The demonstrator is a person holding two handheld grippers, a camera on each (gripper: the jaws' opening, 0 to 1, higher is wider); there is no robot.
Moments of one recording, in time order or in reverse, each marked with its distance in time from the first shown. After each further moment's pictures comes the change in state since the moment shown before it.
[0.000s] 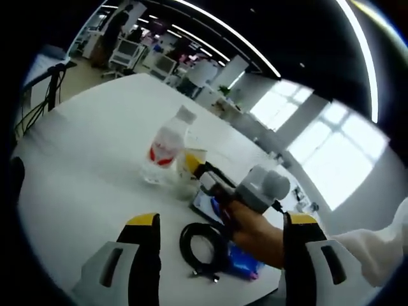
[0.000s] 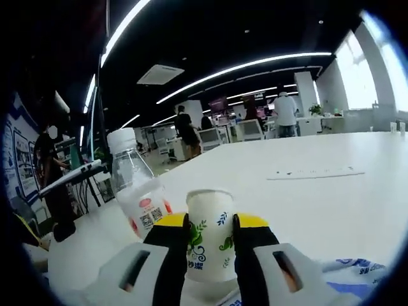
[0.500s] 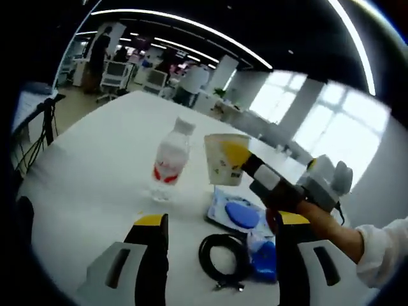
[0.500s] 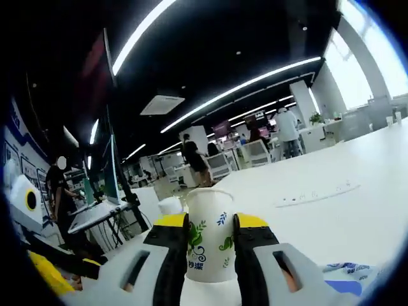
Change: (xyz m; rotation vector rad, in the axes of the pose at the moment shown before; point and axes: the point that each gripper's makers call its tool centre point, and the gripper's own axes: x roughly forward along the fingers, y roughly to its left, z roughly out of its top) left arm 0.009 0.004 0.026 0.165 -0.080 0.019; right arm -0.069 0.046 0.088 0.080 -0.177 0.095
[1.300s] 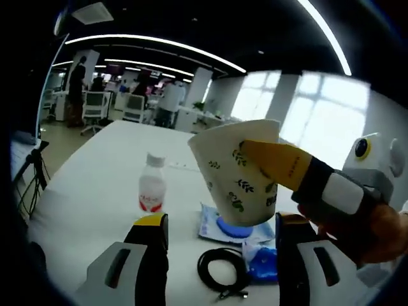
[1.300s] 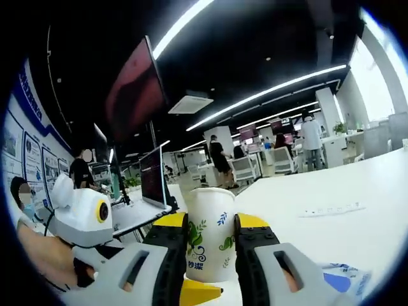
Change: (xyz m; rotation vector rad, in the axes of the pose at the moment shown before) left arm -0.004 -0.029 0.015 0.230 -0.021 -0.044; right arm -0.061 0.081 0.042 -0.047 0.036 0.130
